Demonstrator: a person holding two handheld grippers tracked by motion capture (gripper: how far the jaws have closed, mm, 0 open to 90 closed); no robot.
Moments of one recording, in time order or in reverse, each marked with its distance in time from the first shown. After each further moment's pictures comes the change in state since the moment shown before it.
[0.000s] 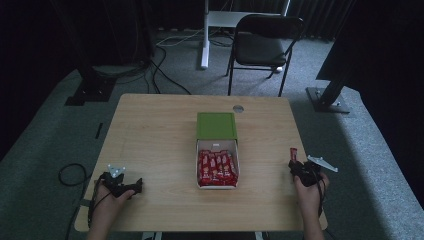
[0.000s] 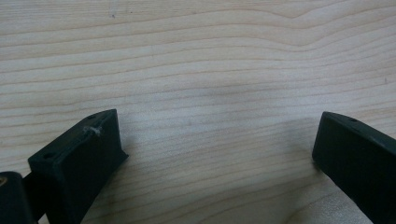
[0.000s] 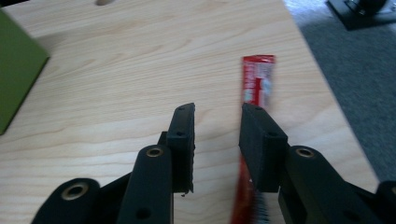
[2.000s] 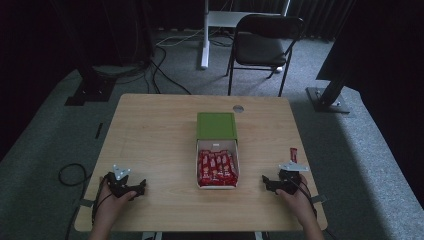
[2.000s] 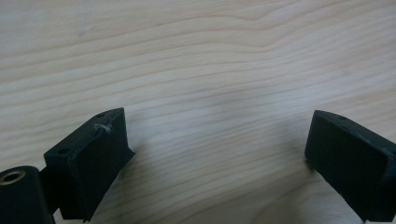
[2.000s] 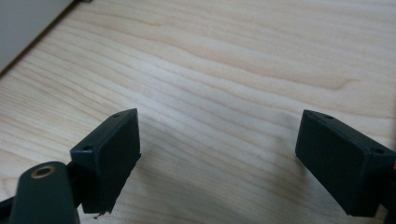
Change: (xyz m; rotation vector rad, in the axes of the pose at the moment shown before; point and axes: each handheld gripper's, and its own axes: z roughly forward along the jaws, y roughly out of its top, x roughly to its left) left arm -0.013 0.001 -0.002 -0.030 -0.064 0.102; right arm 0.044 -0.029 0.014 0.160 0.183 -0.416
